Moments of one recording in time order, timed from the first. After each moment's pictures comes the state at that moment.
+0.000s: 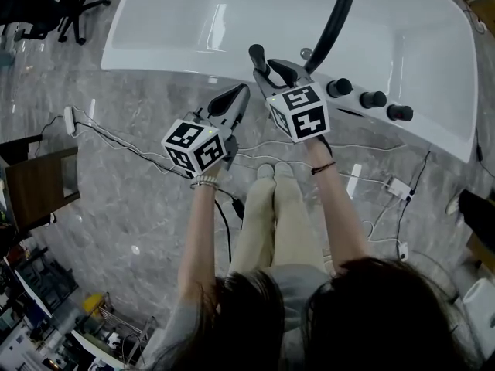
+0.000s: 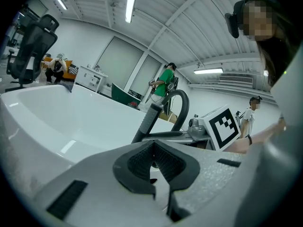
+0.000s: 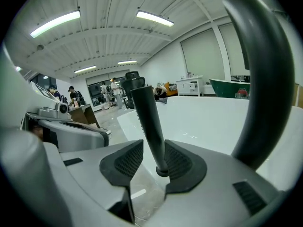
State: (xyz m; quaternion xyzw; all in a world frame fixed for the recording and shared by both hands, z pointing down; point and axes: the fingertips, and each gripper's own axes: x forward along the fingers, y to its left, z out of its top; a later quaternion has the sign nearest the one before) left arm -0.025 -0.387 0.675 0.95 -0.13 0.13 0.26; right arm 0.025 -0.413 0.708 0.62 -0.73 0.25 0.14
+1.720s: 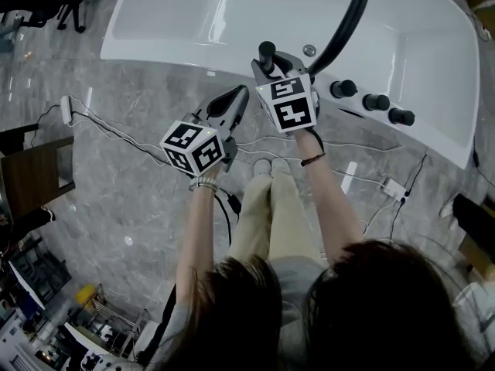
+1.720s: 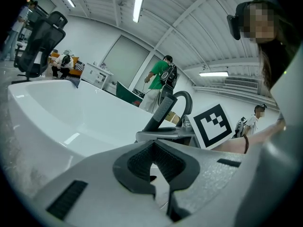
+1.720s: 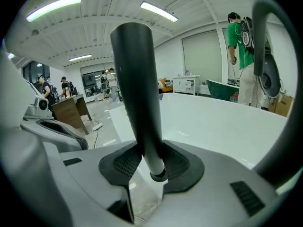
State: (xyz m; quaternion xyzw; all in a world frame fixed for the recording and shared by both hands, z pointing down) left arm -0.040 -0.388 0.684 0.94 -0.15 0.12 0.29; right arm 0.024 -0.436 0.724 0.64 -0.70 0.24 0.20
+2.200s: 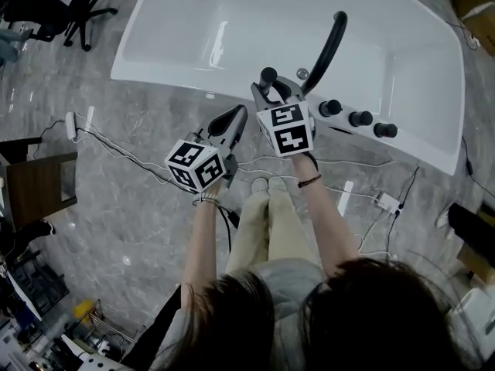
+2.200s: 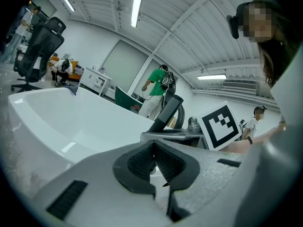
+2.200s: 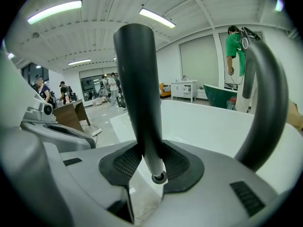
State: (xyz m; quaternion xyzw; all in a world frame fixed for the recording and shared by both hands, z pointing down) left arm -0.041 -0.385 0.634 0.94 -0.15 0.10 0.28; right arm 0.024 -0.424 0.664 0.66 -0.70 0.23 0.18
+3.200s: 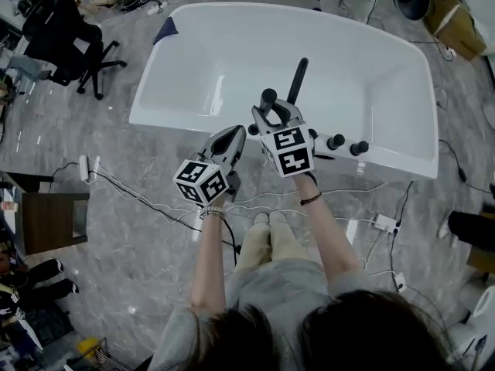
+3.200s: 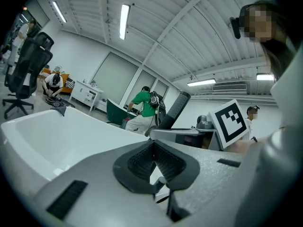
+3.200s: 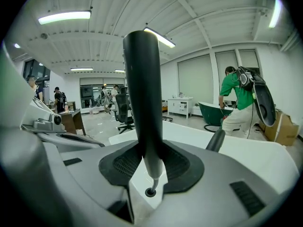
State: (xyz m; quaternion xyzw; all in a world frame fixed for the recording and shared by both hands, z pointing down) left arm -0.020 -0.369 0.515 0.96 -0.13 0.05 0.23; right arm 0.049 -0.391 0.515 0.69 -0.69 0.15 0.13
